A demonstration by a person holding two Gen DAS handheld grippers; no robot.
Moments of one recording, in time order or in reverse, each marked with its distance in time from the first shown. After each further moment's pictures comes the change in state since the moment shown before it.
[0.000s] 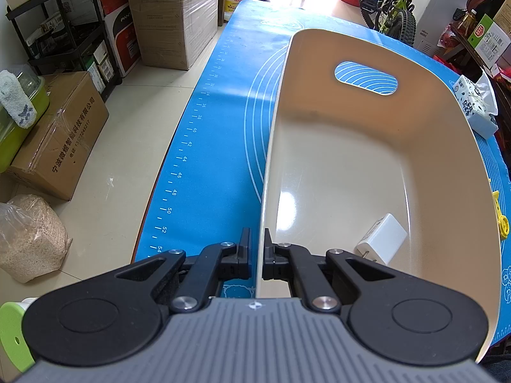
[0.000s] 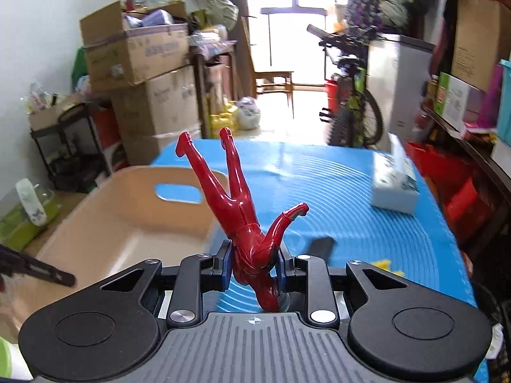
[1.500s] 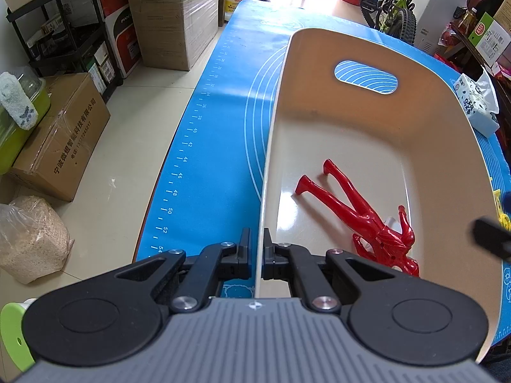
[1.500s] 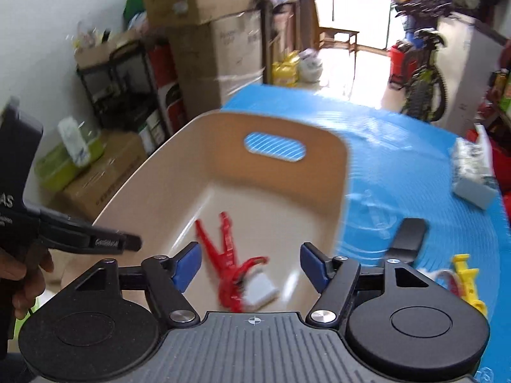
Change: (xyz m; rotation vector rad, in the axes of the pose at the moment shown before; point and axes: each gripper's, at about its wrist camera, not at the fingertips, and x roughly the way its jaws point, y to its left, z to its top) left arm 0.000 -0.001 -0.001 0.004 0.000 0.011; right arm 0.013 0.066 0.002 -0.098 0.184 0.104
